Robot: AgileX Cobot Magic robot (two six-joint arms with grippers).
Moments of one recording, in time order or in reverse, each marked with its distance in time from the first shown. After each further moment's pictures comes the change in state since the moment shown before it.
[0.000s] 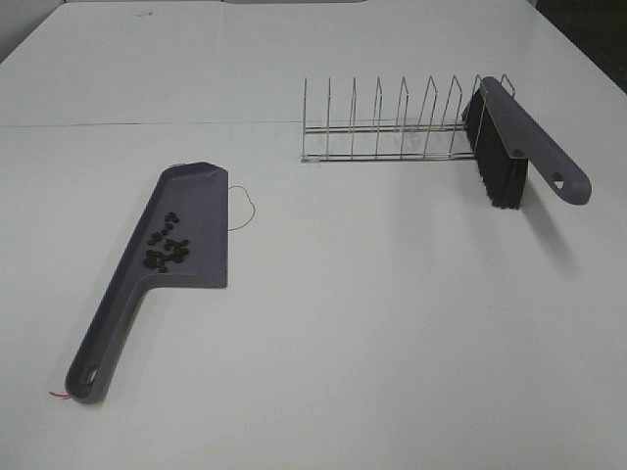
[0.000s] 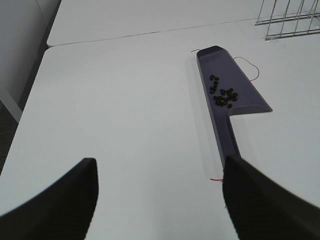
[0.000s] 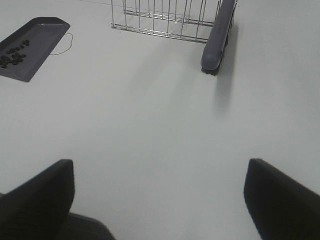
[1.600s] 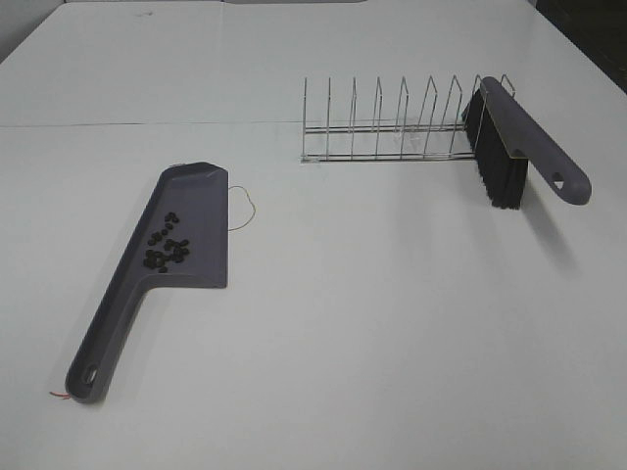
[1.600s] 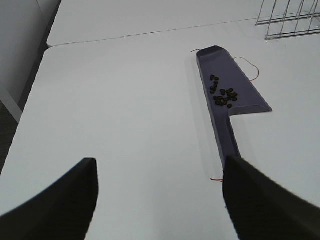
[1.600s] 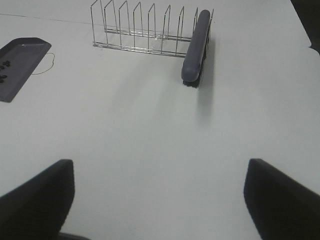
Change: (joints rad) left arm 0.000 0.000 0.000 0.000 0.000 0.000; right arm -0.066 -0.057 0.002 0.000 -0.010 0.000
